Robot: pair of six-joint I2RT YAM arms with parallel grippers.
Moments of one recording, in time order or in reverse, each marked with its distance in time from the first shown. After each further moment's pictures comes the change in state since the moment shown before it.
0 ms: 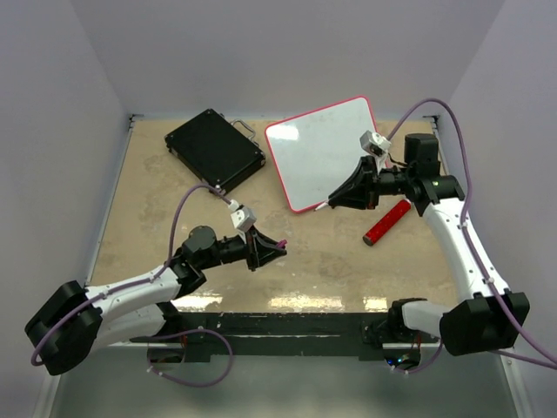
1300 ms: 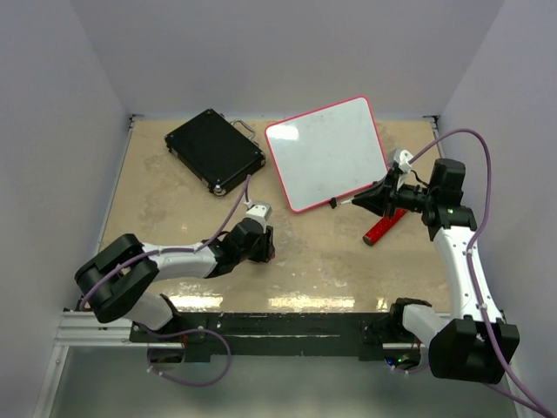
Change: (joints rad) left arm -0.068 0.438 0.222 -0.477 -0.667 -0.112; right arm -0.247 -0.188 -0.280 0.192 0.153 -0.065
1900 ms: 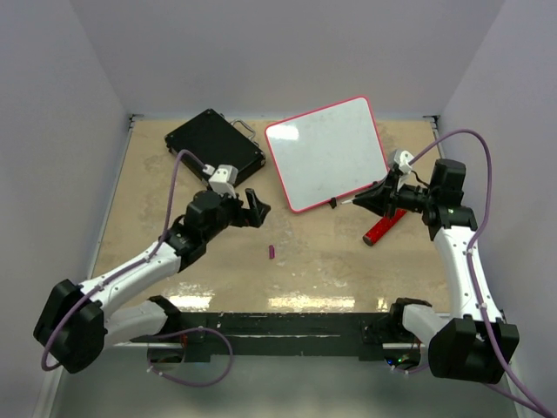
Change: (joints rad) left arm 0.198 -0.384 0.062 -0.071 0.110 0.053; right arm -0.006 0.000 0.000 -0.012 -0.001 -0.034
